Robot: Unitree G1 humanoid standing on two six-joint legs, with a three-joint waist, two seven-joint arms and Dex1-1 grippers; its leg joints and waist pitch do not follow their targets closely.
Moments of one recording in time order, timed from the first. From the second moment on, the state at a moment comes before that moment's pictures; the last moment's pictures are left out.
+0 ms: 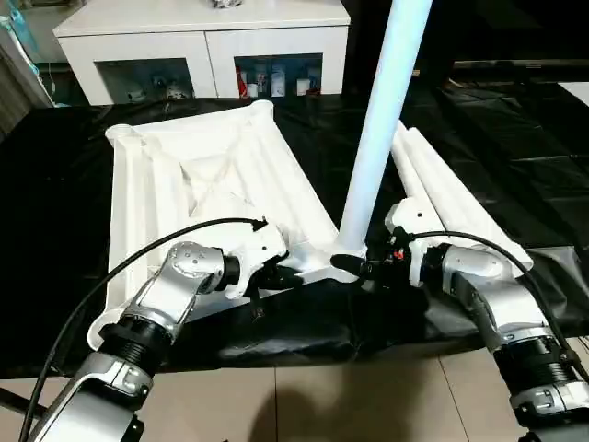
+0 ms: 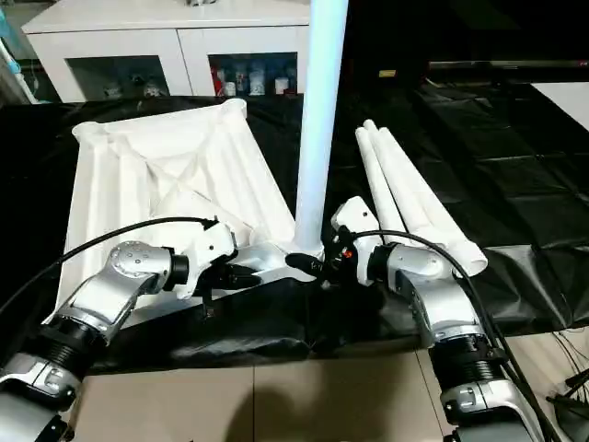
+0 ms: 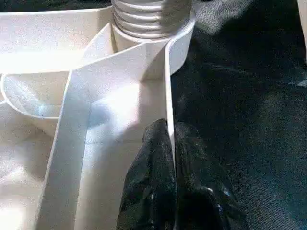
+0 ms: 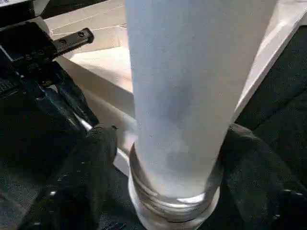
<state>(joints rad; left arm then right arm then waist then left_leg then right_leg) -0.57 0.34 -0.32 0.52 0.02 0.16 -1.05 -0.46 -0.36 0.12 0.41 0.15 0.17 0.95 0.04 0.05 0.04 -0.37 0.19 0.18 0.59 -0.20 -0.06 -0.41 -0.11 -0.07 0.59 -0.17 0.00</state>
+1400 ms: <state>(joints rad) -0.56 0.34 -0.32 0.52 0.02 0.16 -1.05 -0.51 -0.30 0.14 0.60 0.09 0.04 0.90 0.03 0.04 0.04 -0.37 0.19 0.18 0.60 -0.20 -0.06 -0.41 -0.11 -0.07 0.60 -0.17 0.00</state>
